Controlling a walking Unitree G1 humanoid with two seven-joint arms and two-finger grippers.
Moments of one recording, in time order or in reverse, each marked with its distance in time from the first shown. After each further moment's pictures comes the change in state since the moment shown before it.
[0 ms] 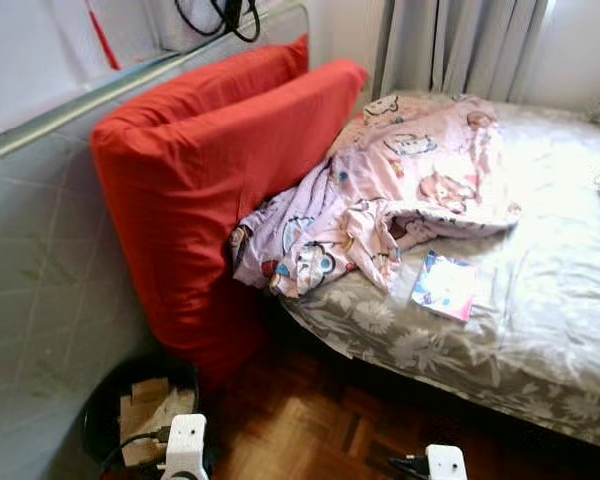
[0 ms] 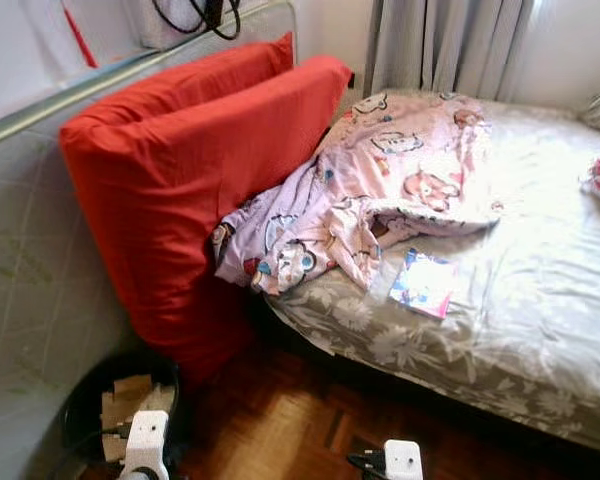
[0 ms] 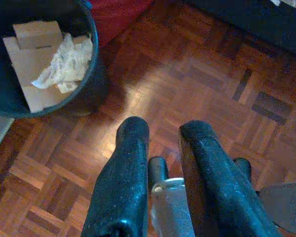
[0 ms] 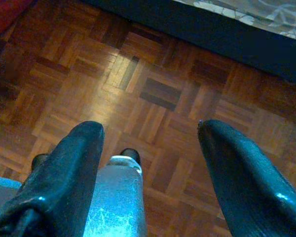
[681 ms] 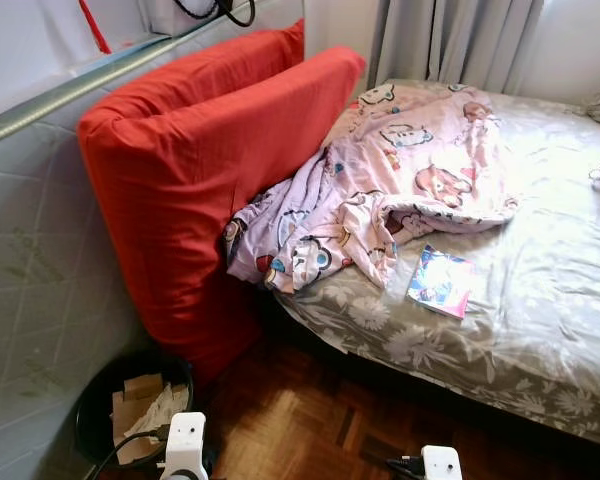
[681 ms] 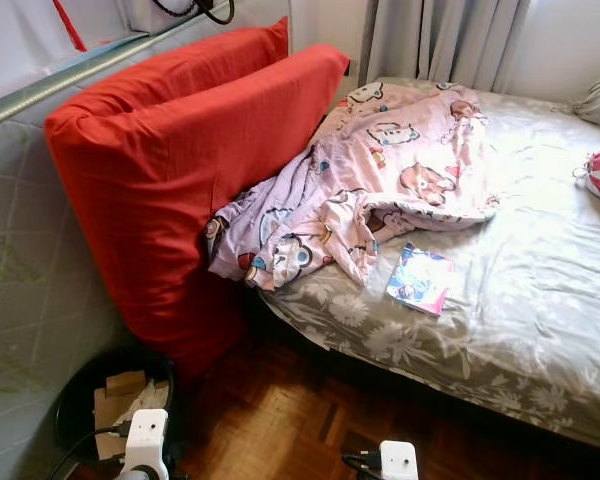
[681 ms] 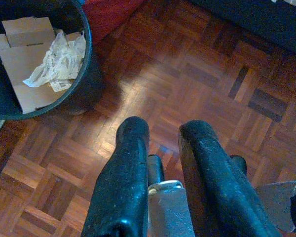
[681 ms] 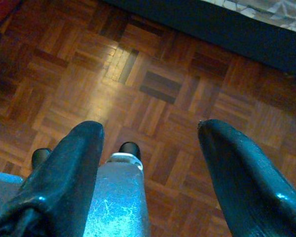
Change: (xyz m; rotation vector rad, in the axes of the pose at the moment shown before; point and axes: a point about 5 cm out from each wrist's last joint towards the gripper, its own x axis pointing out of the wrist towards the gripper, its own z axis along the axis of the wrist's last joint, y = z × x) left arm 0.001 0.001 0.002 -0.004 -0.005 0.000; right arm 0.000 0.001 0.000 0.005 0.000 0.003
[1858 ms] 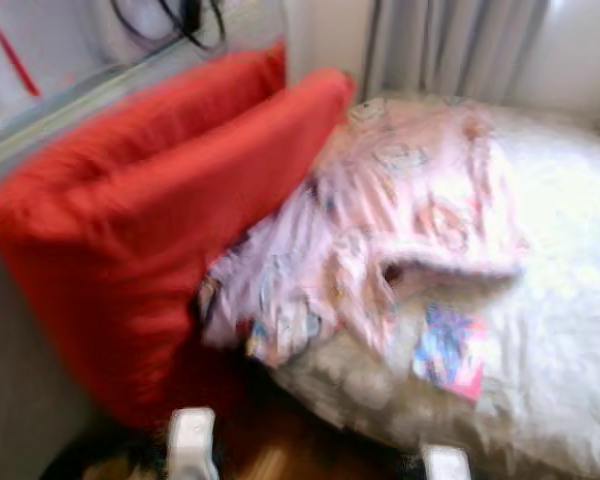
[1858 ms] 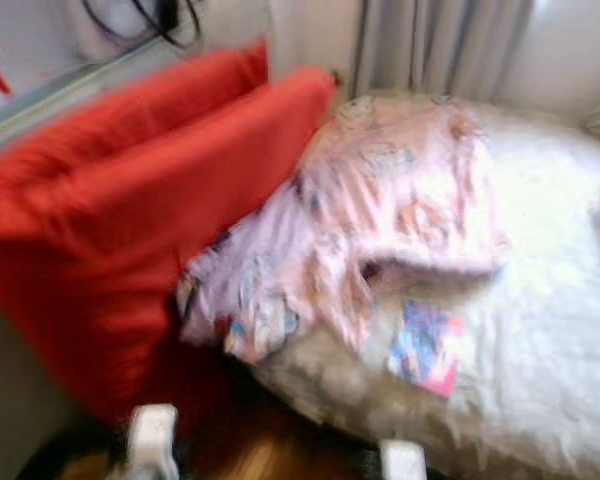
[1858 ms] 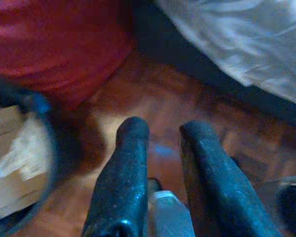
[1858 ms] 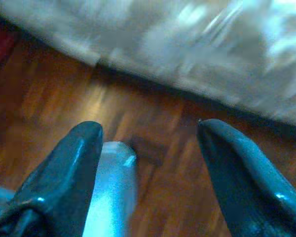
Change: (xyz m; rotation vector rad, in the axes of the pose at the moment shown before) left arm 0.000 -0.012 -0.003 -0.016 0.009 -0.027; right arm 0.001 -0.008 0.004 0.000 -0.008 -0.016
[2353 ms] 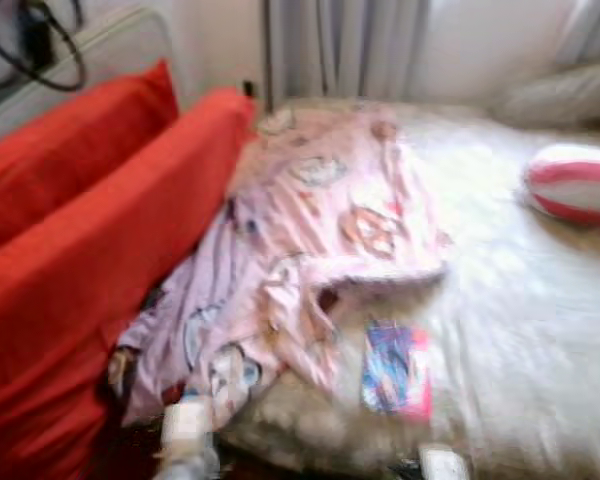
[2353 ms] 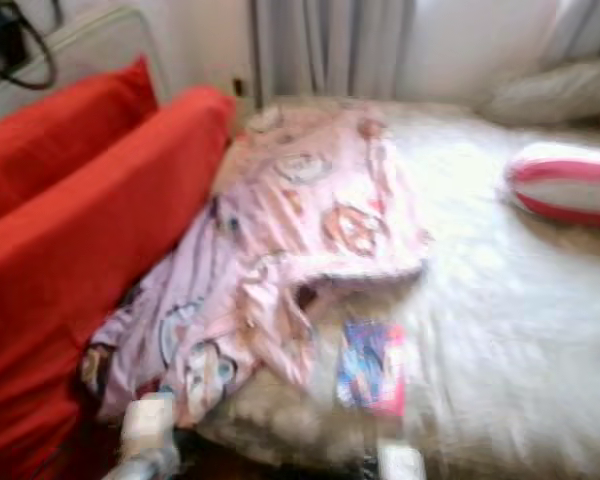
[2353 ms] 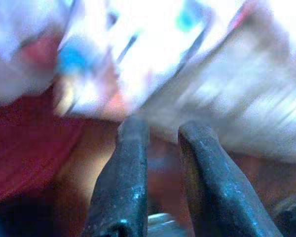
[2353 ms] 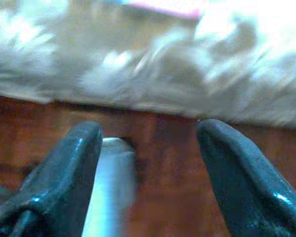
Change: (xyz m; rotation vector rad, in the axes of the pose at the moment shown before) left arm 0.007 -0.007 0.027 0.008 -0.081 -0.013; right arm -0.004 -0.002 -0.013 0.003 0.040 -0.007
